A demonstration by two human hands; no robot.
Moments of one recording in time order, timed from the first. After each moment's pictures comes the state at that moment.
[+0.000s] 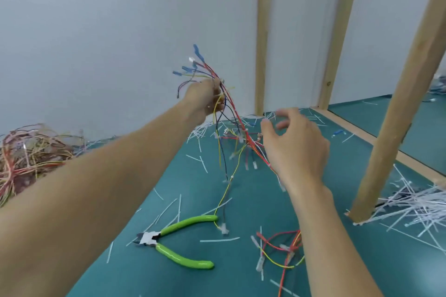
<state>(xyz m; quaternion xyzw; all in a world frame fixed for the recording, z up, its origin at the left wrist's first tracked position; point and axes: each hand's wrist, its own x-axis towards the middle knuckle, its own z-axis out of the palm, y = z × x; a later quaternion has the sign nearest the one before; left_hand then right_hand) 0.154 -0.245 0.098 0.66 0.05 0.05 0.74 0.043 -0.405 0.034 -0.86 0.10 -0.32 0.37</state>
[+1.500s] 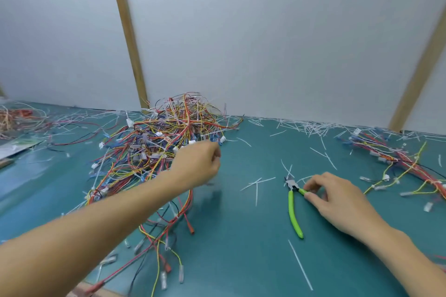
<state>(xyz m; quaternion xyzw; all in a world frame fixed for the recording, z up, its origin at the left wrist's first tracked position) -0.088 0.032 -0.004 0.98 0.09 0.17 0.06 0.002 -0.281 -0.051 -0.94 -0.27 -0.04 0.21</state>
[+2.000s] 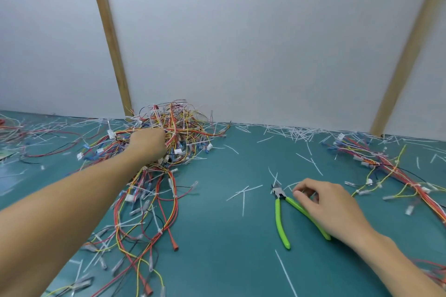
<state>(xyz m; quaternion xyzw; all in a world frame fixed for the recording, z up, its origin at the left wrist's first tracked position) -0.042 0.136 0.018 0.96 0.28 0.05 -0.09 0.009 -0.285 -0.054 -0.93 -0.24 -0.07 0.27</state>
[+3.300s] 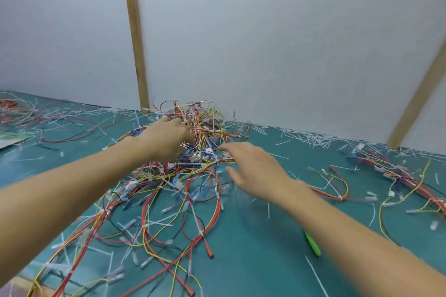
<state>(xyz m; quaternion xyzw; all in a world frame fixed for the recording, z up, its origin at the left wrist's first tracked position) -0.093 0.142 0.051 0.99 0.00 0.02 -0.16 -0.024 -0.095 0.010 -0.85 -0.50 -0.12 0.13</state>
